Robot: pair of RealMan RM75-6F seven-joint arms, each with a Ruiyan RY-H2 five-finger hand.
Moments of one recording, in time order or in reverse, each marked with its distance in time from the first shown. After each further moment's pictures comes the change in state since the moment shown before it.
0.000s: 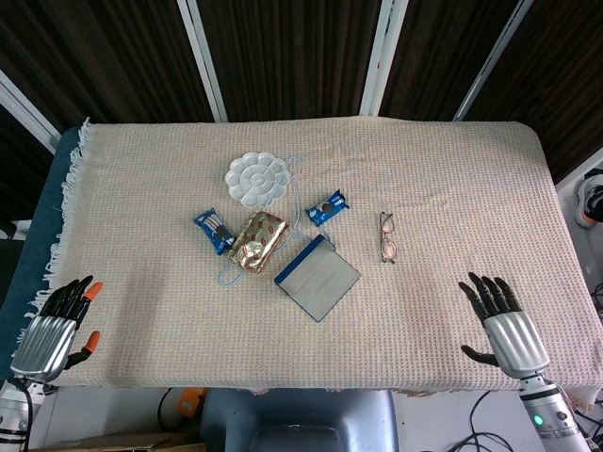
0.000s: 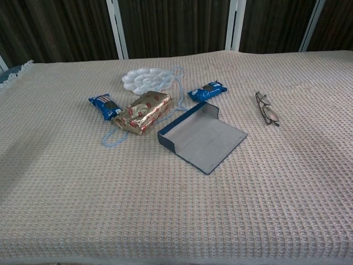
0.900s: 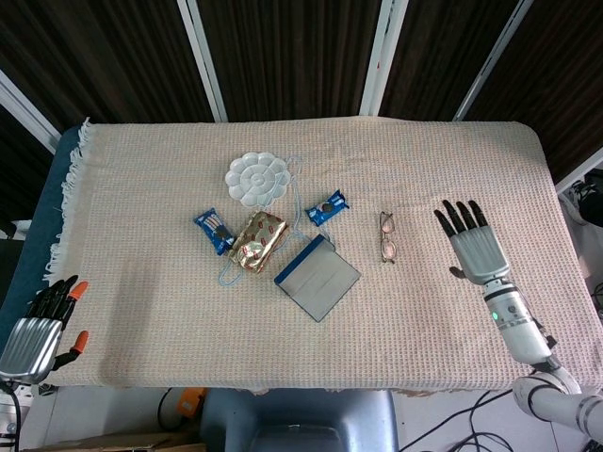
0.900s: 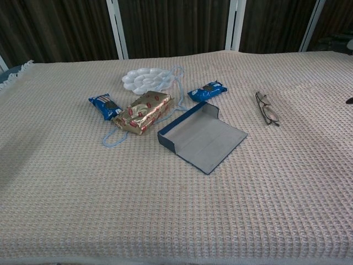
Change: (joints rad) left arm 0.017 0.013 -0.005 0.007 -0.028 0.013 -0.024; right arm 0.384 -0.118 0.232 0.290 0.254 -0.421 -0.244
